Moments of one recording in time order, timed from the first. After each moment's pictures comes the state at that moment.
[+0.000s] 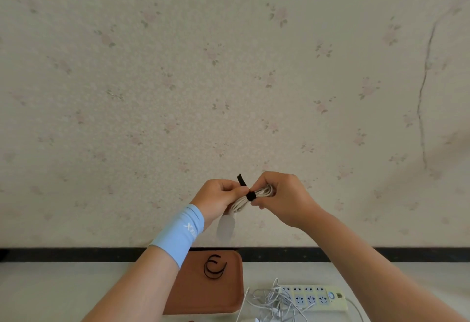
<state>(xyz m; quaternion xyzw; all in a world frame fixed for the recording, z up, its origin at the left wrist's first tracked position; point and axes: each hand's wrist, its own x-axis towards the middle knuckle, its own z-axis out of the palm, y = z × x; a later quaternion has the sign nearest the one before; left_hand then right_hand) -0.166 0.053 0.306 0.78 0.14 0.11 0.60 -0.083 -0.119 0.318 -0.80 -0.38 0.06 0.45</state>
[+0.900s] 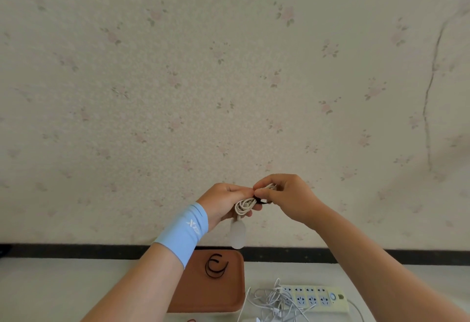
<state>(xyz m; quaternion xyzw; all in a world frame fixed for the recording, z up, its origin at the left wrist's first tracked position) -0.171 0.046 0.315 0.72 0.14 0.01 0.68 -0.076 -0.115 0.317 -0.78 -0.32 0.14 0.51</state>
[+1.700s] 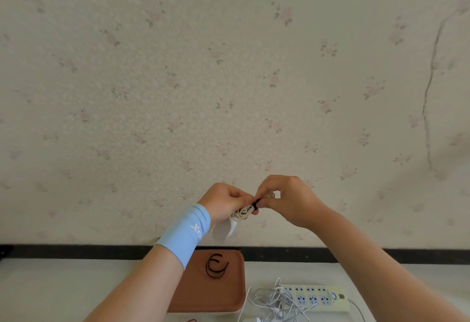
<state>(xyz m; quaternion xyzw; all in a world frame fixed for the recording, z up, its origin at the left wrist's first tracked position) -0.172 0.047 0.311 0.81 0.14 0.03 0.57 -0.076 -0.121 0.316 -0.81 -0.43 0.06 0.39</state>
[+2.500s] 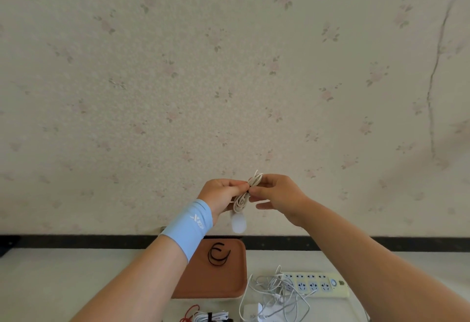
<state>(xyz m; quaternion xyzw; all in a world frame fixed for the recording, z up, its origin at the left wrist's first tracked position) -0.164 0.046 0.288 0.68 0.24 0.09 0.68 -0.075 -0.099 0.283 -0.73 -0.24 0.27 0.58</state>
